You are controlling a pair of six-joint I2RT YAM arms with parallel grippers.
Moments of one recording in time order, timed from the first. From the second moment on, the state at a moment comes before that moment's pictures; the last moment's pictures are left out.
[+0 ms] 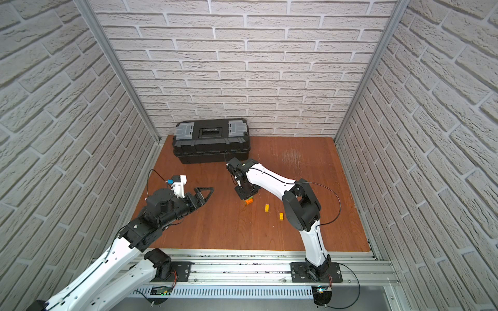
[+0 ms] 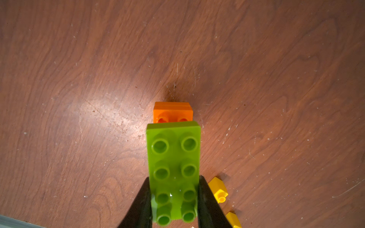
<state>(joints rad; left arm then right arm) -0.57 0.67 0.61 -0.34 0.14 -0.98 0.70 2.06 1.73 -1.17 0.11 0.20</state>
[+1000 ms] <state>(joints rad) -0.57 0.76 0.61 -0.36 0.12 -1.02 0.70 1.97 1.70 -1.17 0.11 0.36</state>
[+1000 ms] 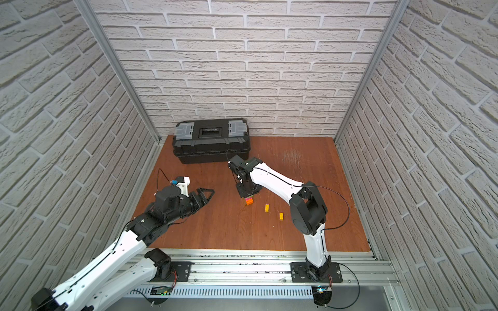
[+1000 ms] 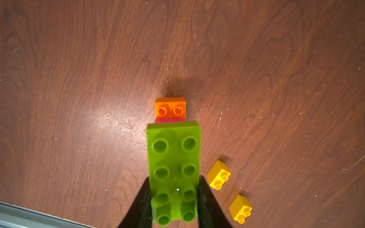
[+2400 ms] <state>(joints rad) -0.58 0.90 0.64 -0.33 0.15 -1.01 0.72 2.05 1.72 -1.18 0.11 0.38</state>
